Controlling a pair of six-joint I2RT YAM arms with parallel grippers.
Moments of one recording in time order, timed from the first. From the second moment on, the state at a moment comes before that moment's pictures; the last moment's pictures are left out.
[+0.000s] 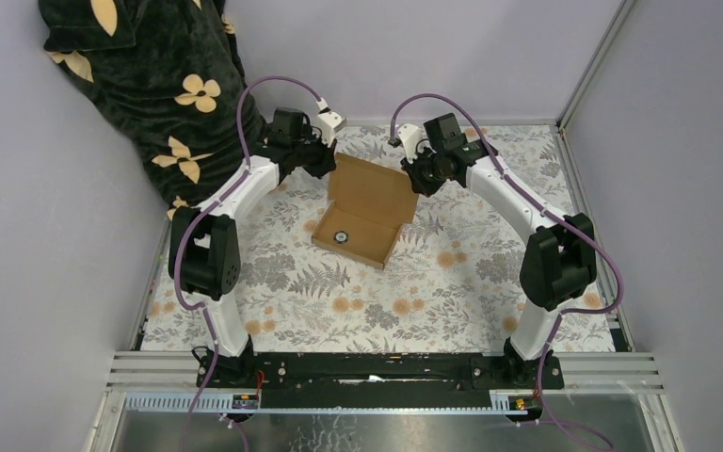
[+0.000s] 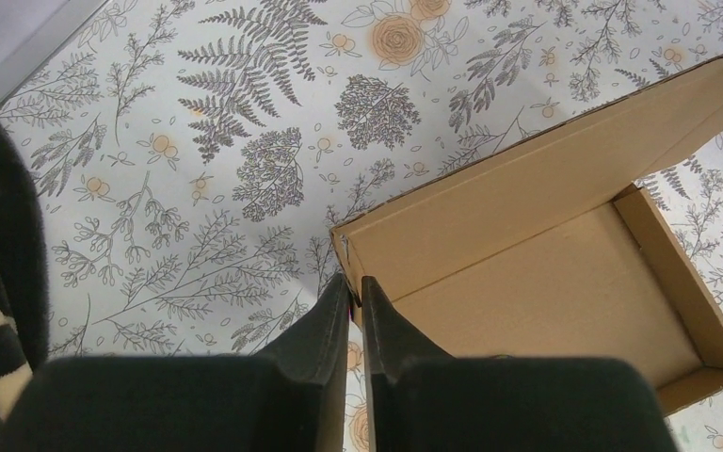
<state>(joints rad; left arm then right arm) -0.24 1.86 1.51 -0.33 0.48 0.32 0.43 1.80 1.57 -0.70 -0.24 -0.39</state>
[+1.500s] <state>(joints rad) -0.30 1.74 1.41 -0.32 0.31 0.23 0.51 1.83 1.64 -0.73 0.01 -0.28</state>
